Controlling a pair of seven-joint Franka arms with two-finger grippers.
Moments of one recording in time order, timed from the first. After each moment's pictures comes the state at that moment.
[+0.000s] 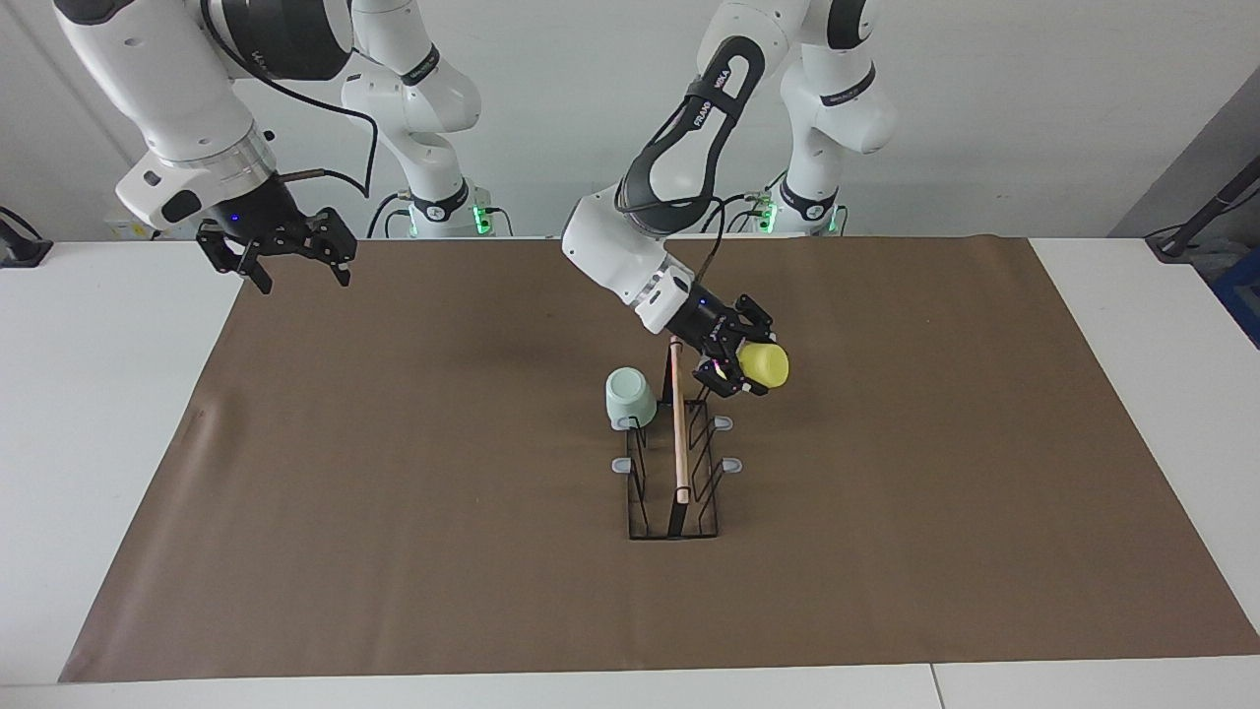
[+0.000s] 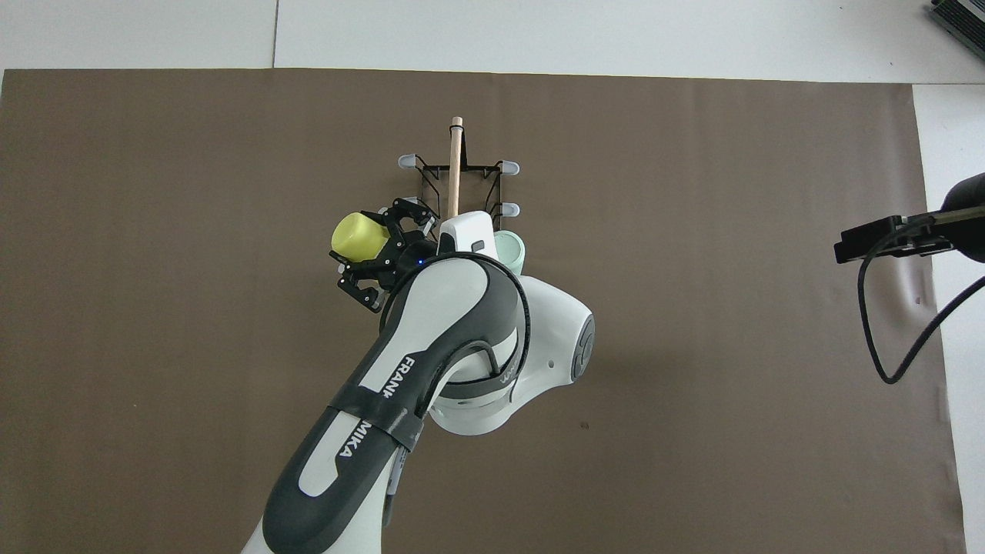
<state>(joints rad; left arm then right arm) -1.05 0.42 0.30 -1.68 0.96 1.69 -2.01 -0.03 0.01 0.01 -1.60 0.02 1.59 -0.09</state>
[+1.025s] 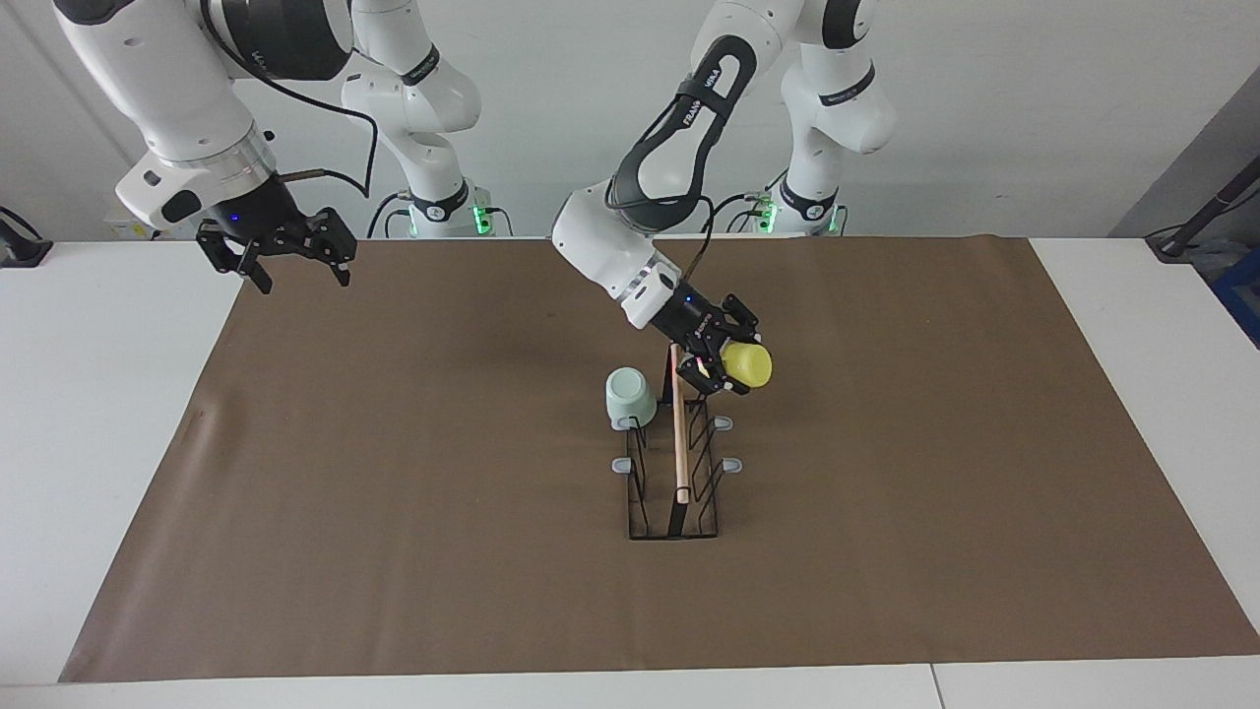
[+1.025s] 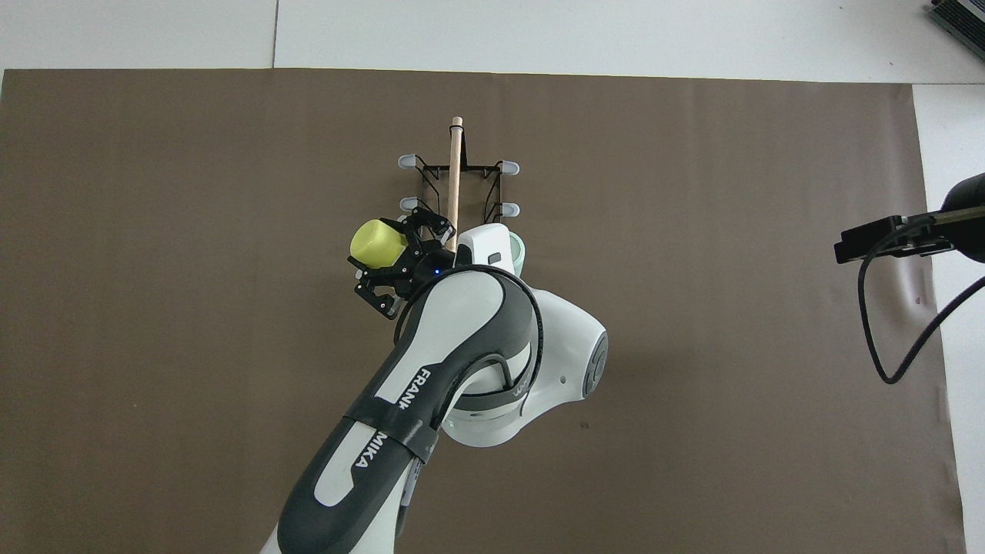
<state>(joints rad) -1.08 0.42 0.29 -1.69 0.95 1.72 -2.01 -0.03 0.01 0.01 -1.60 0.02 1.59 -0.09</state>
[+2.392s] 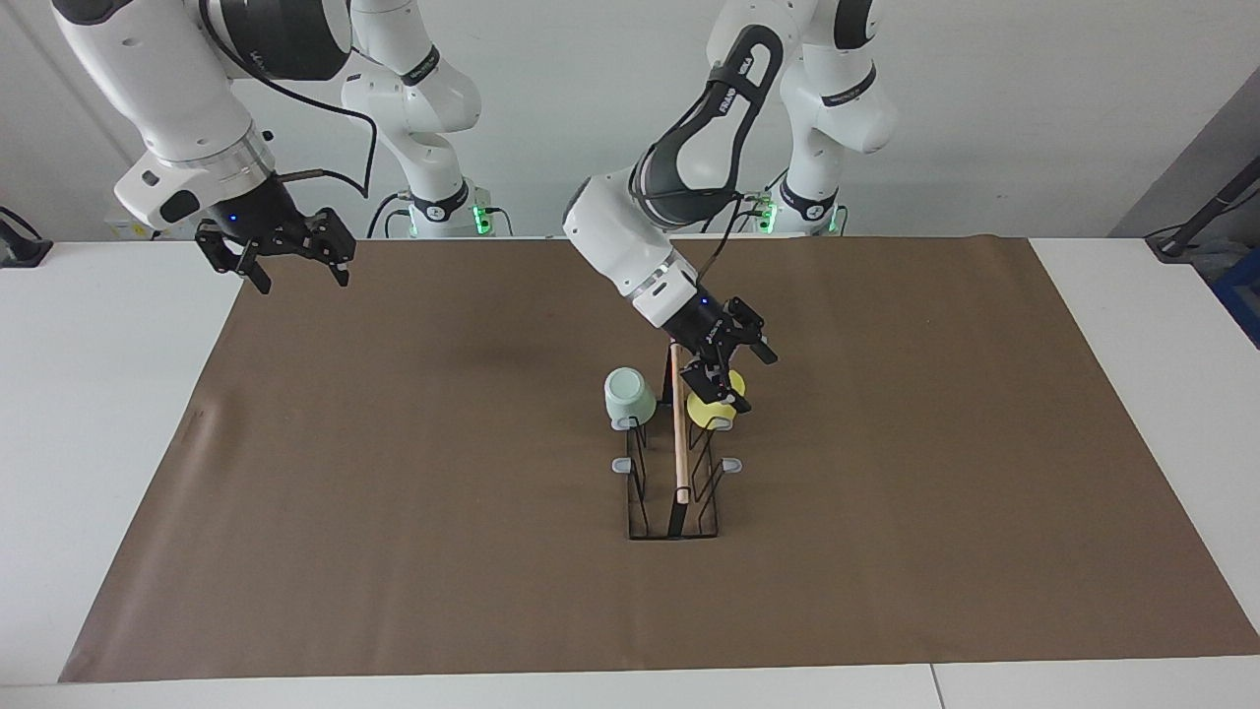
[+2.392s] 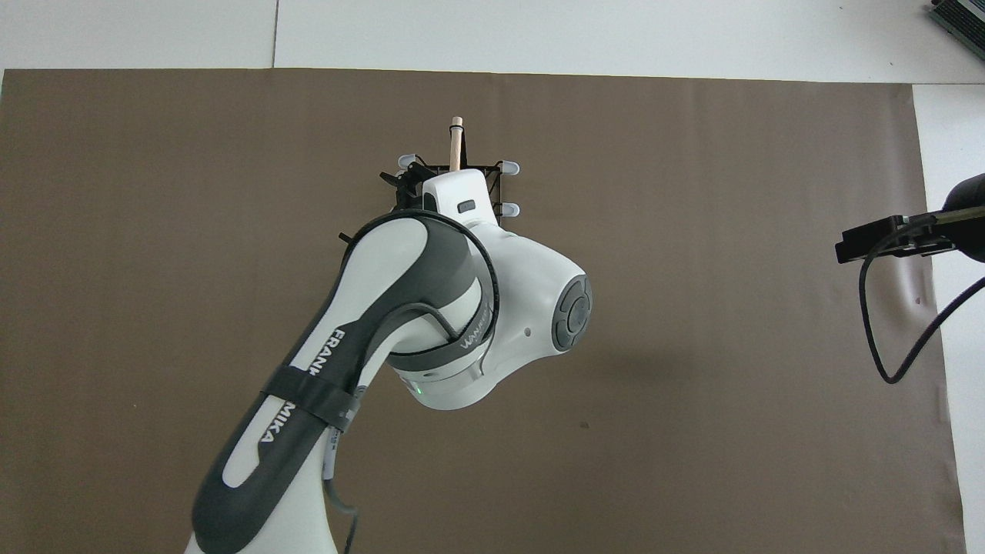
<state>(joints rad) -0.98 0.39 0.32 -1.57 0.80 1.83 -1.92 -0.03 0.01 0.01 -1.60 0.02 1.59 -0.09</state>
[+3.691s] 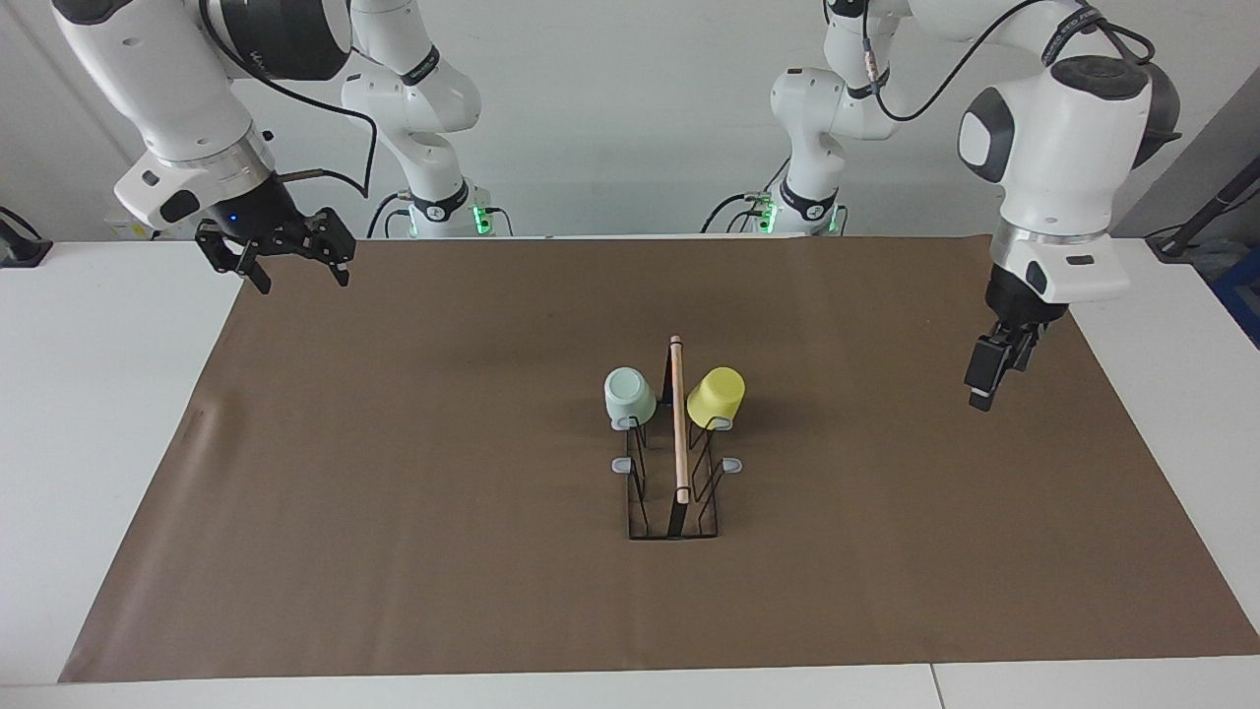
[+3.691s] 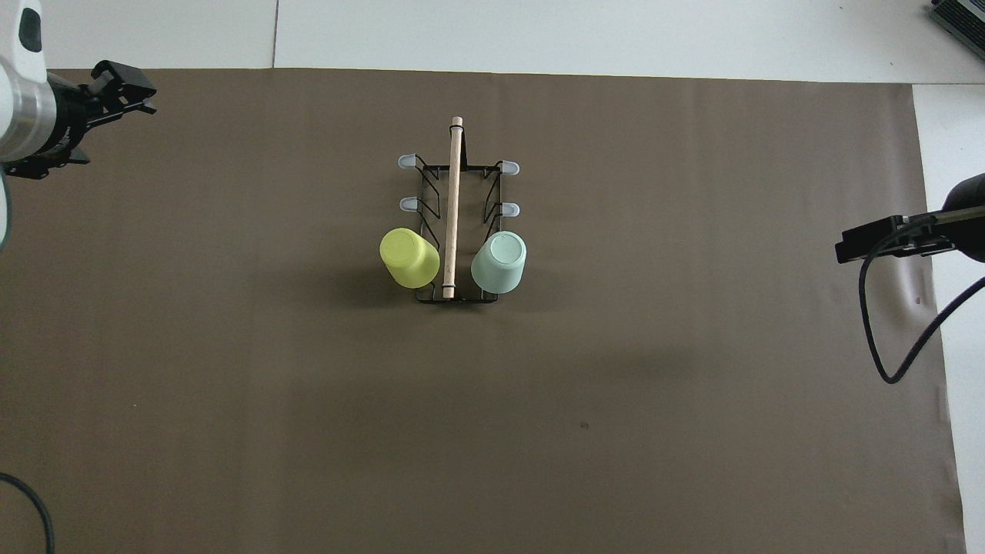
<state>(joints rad) -0.39 0.17 0.34 -1.55 0.04 2.02 -0.63 -0.03 0.01 0.01 -1.60 0.02 1.59 -0.09</state>
